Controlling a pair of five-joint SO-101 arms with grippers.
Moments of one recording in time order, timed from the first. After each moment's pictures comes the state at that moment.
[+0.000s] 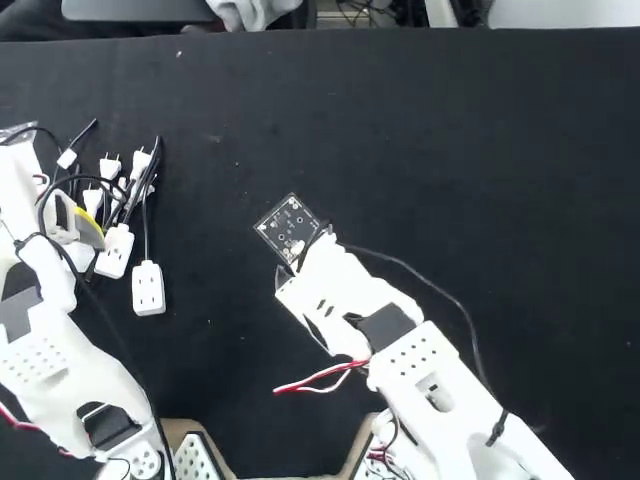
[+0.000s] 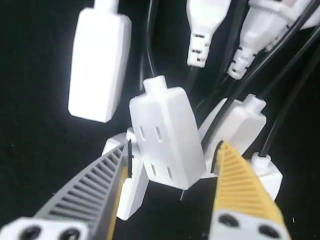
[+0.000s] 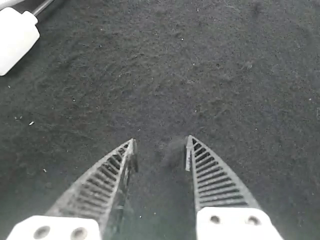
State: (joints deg) left arm -36.6 20.3 -7.4 80.9 -18.5; right arm -32.9 -48.1 69.8 33.2 12.8
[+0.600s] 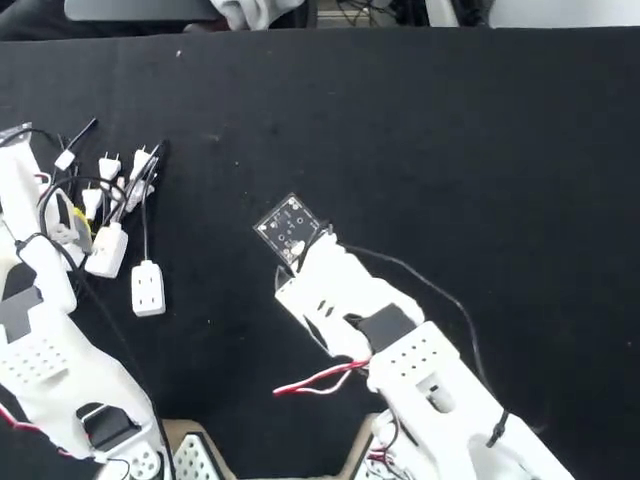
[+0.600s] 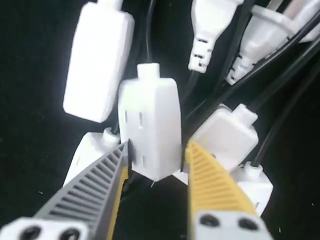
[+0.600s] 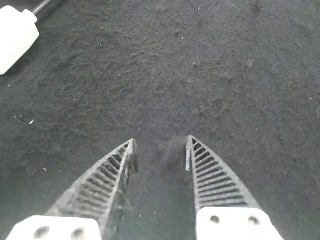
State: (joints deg) left arm -36.4 20.2 -6.1 79.1 -13.8; right arm -32.9 -48.1 70.1 33.2 12.8
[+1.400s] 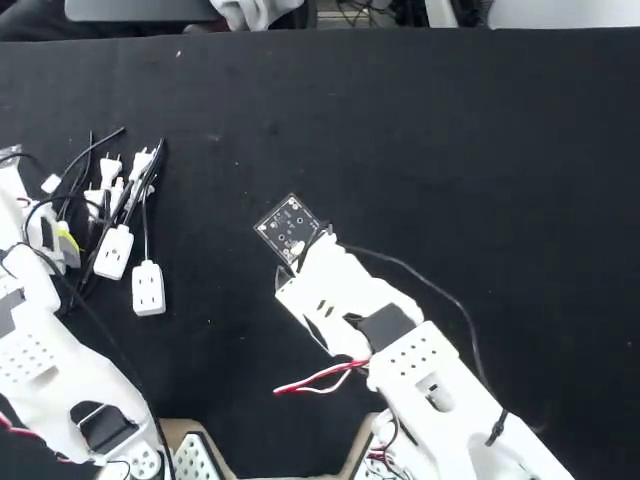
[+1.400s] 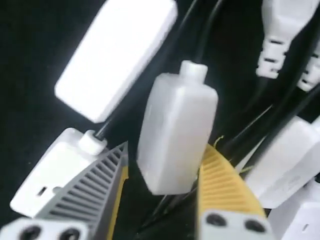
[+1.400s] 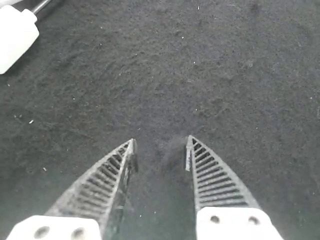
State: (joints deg) left arm -42.4 23.5 -1.8 70.3 -22.8; right arm -32.9 -48.1 70.1 33.2 12.8
